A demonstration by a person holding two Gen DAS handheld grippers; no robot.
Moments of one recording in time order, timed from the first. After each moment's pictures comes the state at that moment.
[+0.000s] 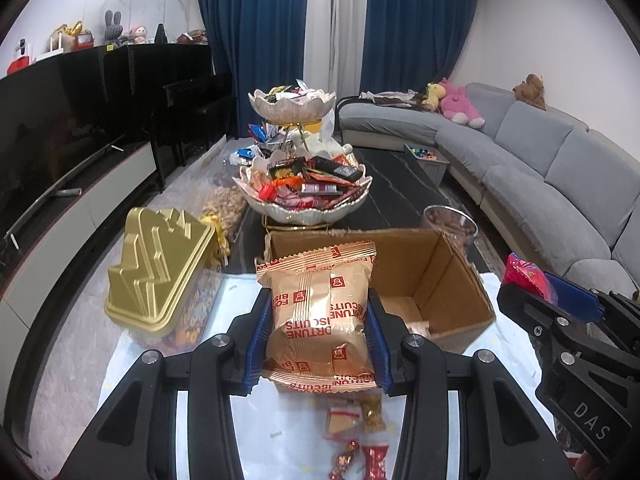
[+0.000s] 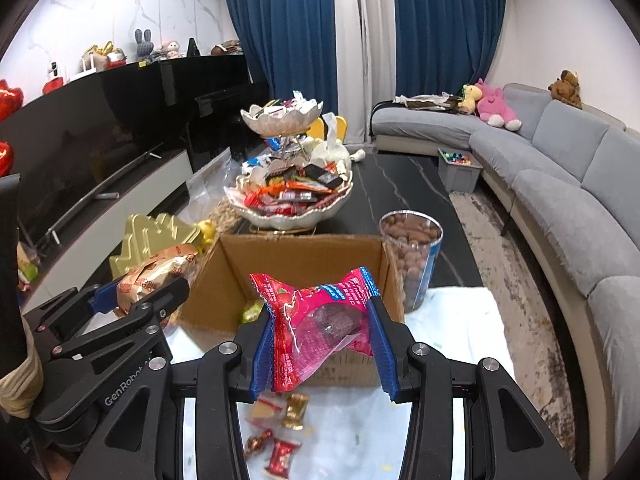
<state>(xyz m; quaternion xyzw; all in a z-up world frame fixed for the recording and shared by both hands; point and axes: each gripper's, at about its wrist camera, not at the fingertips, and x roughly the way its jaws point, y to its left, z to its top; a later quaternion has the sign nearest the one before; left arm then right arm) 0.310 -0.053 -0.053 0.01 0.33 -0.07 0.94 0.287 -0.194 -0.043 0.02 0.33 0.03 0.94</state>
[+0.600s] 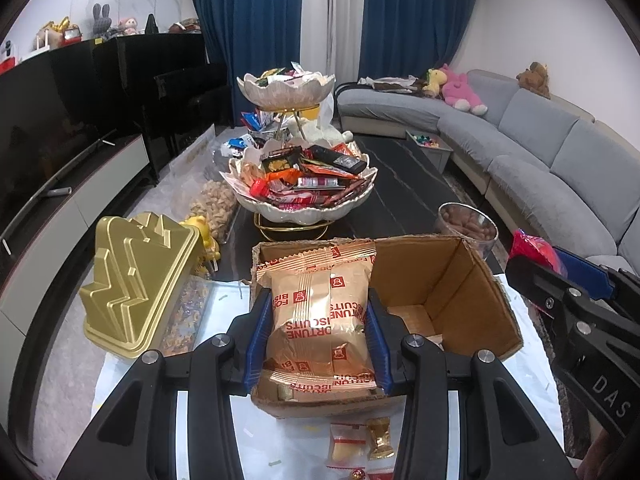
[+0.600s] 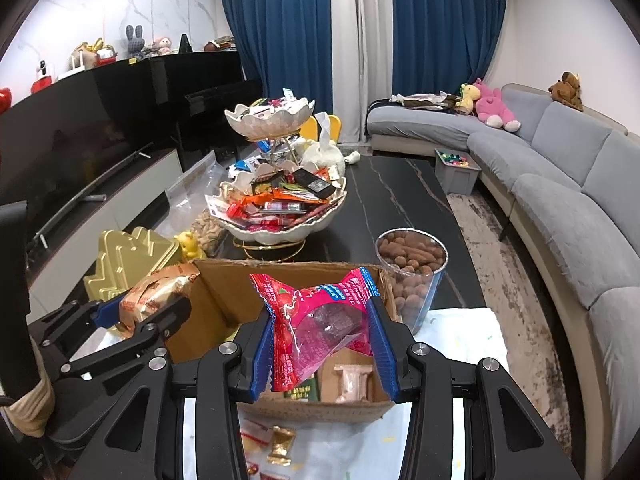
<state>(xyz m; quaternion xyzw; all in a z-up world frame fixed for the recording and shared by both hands) 0.362 -0.060 -0.072 0.01 0.36 -0.07 0.93 0.338 -0.200 -0.050 0.02 0.34 0.02 0.94</state>
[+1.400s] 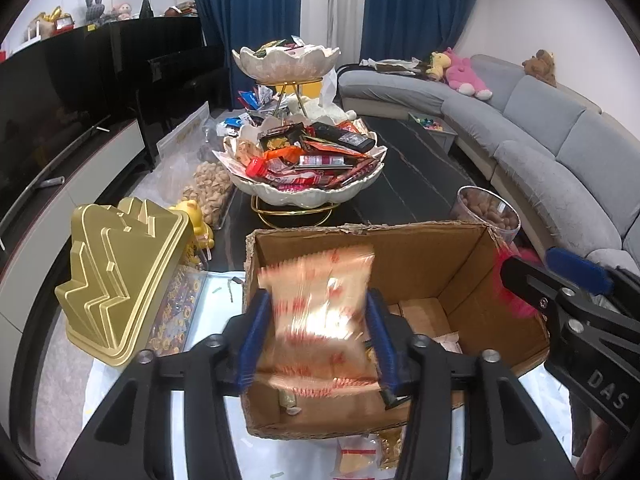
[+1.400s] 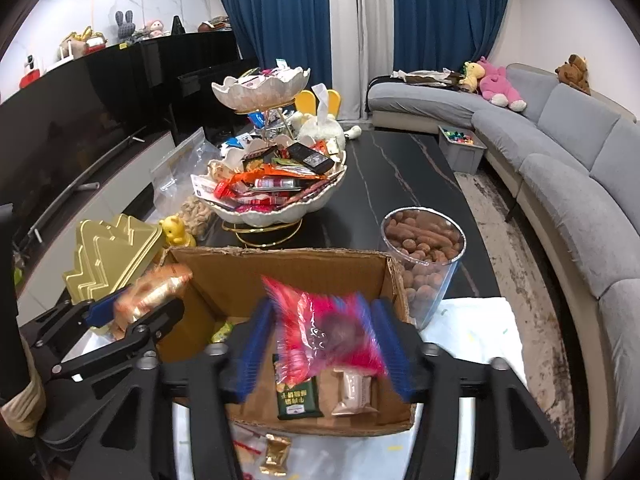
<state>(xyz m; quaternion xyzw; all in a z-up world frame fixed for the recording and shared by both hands) 0.390 -0.060 -0.095 0.02 0.39 -0.07 0.92 0.373 -0.203 -0.076 0.02 0.37 0.02 0.93</state>
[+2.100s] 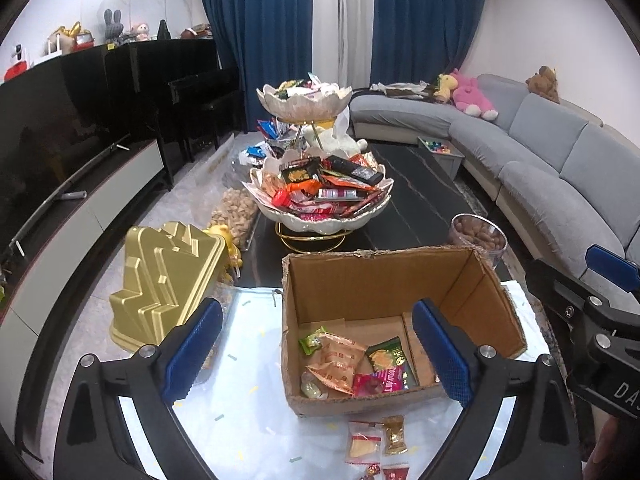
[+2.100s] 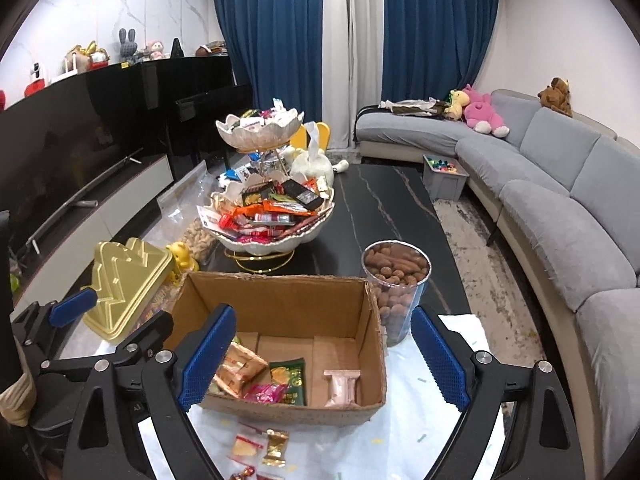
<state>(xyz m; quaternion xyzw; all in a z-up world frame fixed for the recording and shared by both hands) 0.349 -0.044 -0.046 0.02 0.35 -0.05 0.94 0.330 -0.199 -0.026 0.01 0.32 0.00 0.95</state>
